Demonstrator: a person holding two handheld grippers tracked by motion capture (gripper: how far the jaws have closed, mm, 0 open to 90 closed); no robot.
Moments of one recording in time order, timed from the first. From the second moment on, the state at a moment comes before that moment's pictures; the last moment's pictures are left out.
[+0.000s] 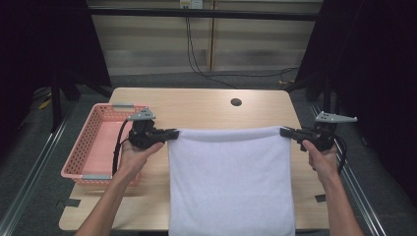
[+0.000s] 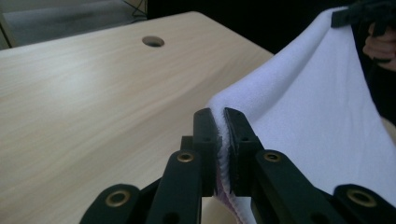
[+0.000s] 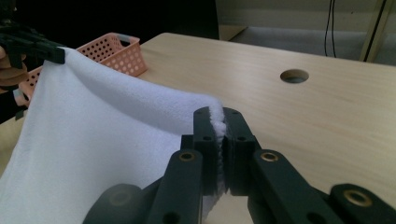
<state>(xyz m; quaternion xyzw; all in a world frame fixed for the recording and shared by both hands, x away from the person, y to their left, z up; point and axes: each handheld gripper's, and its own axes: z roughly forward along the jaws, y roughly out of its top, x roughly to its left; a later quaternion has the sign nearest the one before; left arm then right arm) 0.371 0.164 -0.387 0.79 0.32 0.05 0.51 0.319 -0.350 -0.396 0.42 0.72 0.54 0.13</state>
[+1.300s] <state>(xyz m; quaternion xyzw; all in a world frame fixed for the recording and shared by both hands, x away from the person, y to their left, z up) 0.285 0.156 -0.419 0.82 0.27 0.09 0.50 0.250 -0.348 -0.432 0.38 0.78 0.49 0.09</state>
